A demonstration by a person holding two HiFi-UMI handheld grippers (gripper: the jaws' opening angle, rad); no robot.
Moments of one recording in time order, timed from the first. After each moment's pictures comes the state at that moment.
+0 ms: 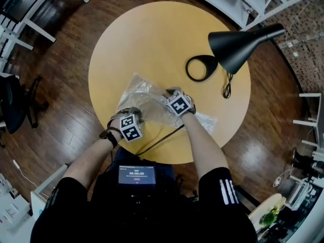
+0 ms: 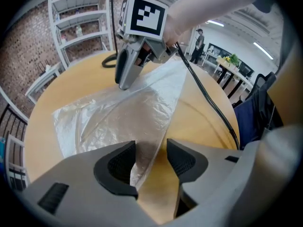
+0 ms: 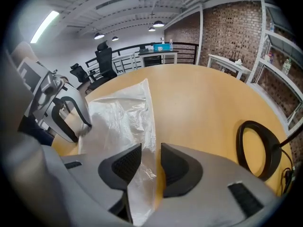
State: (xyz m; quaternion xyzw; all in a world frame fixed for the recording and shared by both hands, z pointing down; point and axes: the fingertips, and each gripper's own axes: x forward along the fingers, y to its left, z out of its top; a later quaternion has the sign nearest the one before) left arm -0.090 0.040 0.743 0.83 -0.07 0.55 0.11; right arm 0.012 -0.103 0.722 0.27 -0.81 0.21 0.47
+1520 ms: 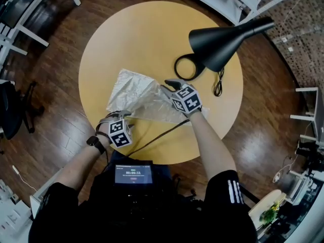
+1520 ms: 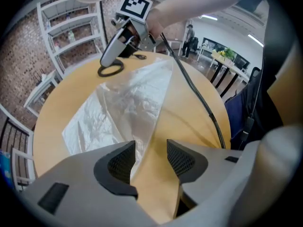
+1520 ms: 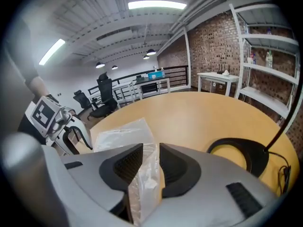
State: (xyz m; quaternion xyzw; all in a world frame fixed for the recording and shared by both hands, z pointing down) left arm -0.088 0.042 0.701 0.83 -0.05 0.55 0.07; right arm 0.047 -0.140 0.645 0.31 -0.87 0.22 0.33
